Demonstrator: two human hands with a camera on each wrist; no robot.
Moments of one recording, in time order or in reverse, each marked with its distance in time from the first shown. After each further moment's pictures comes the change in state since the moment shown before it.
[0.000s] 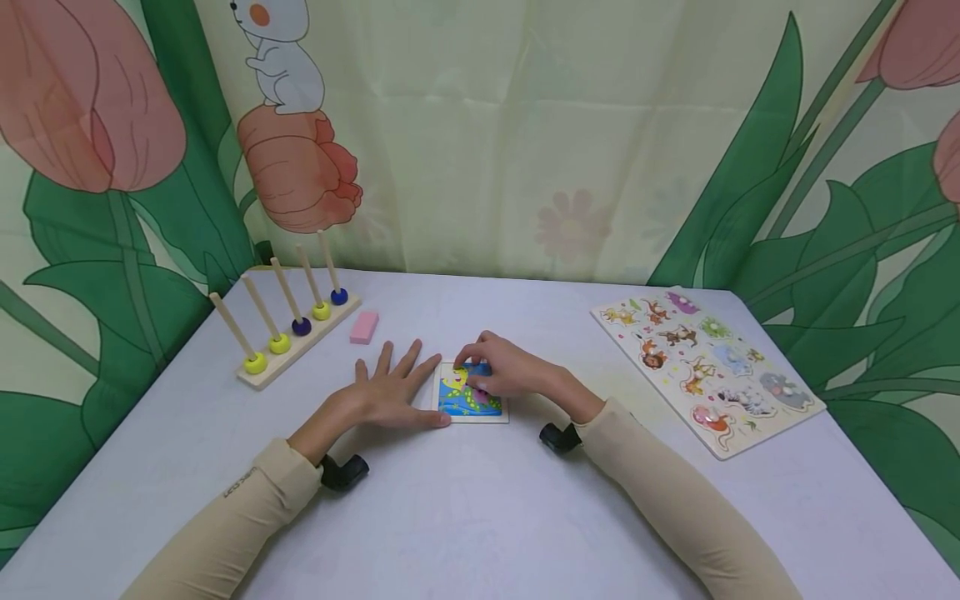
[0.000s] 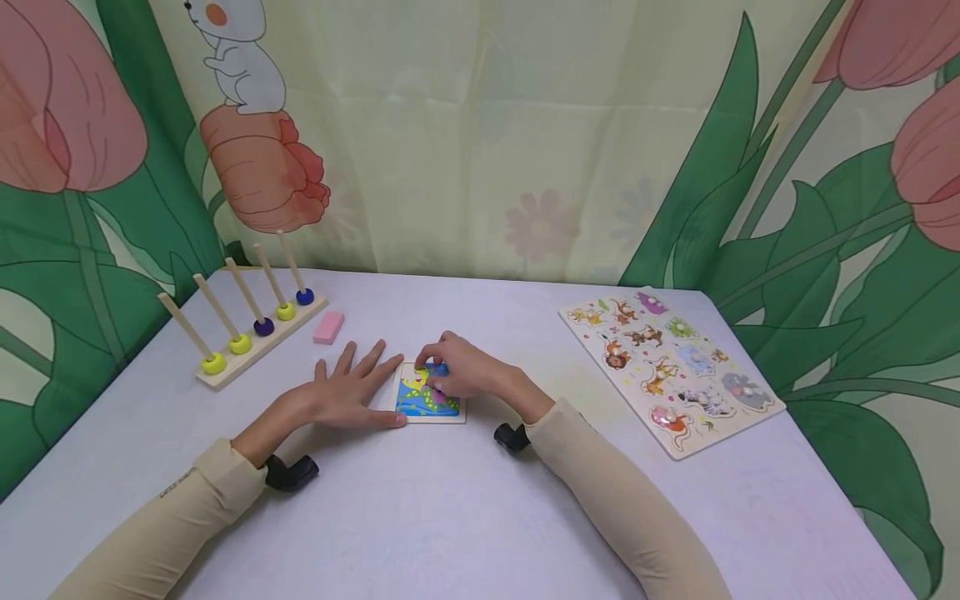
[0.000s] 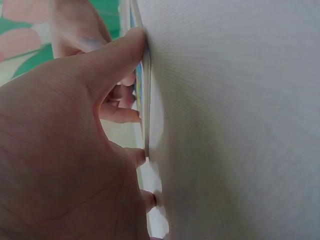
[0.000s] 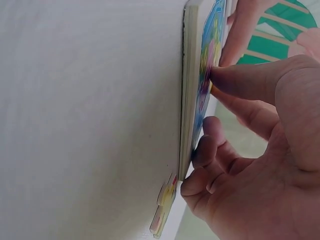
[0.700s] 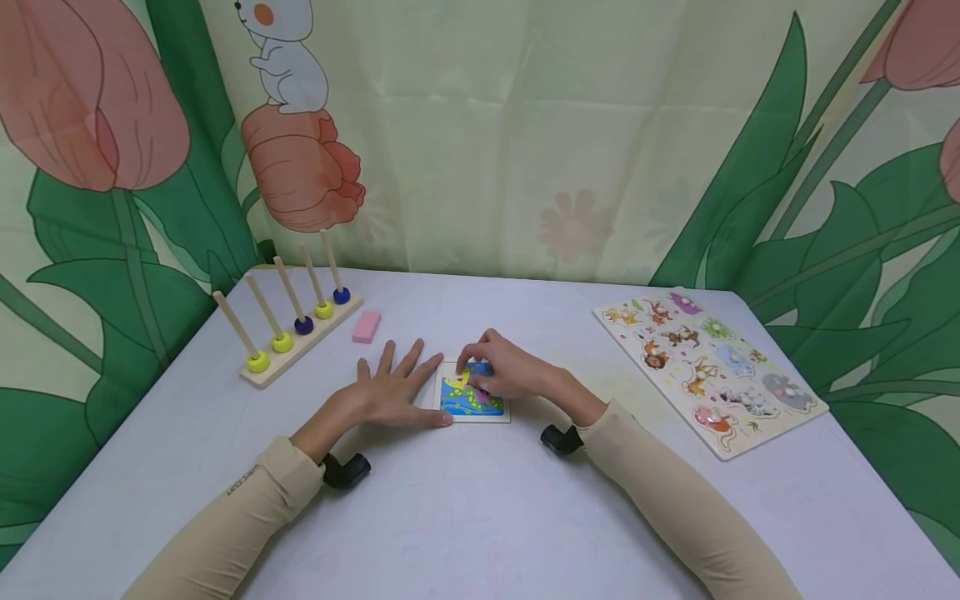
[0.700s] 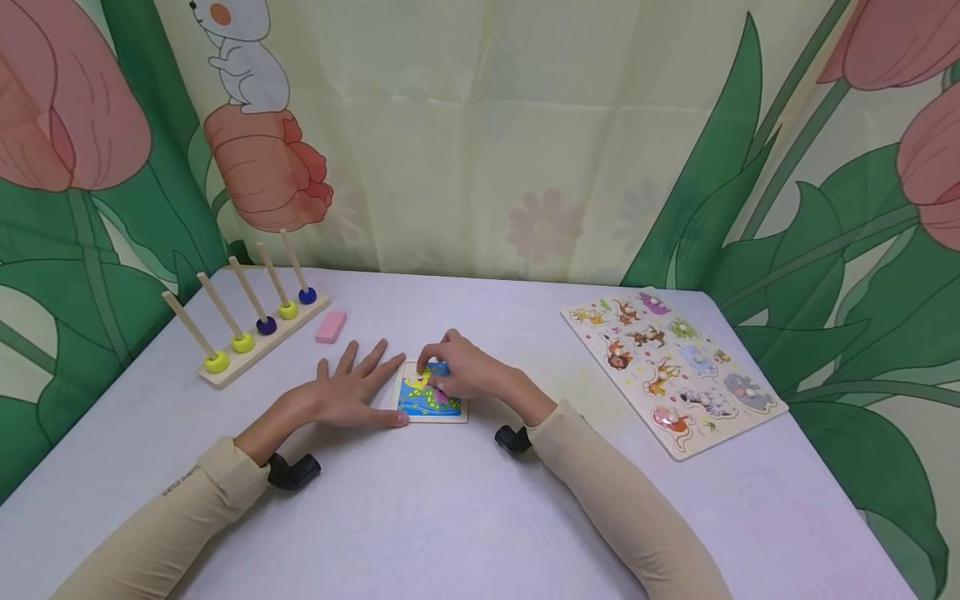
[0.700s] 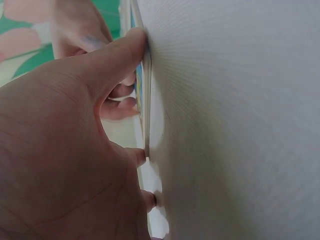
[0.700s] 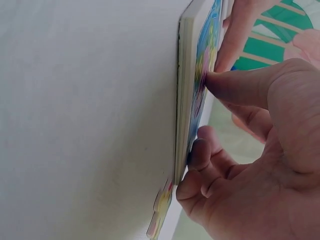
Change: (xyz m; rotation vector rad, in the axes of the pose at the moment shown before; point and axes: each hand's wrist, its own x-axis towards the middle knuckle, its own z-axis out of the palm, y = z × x) left_hand -0.003 0.000 -0.003 -0.008 -0.014 0.003; right_hand -0.004 -0.004 0.002 0.033 0.019 0.003
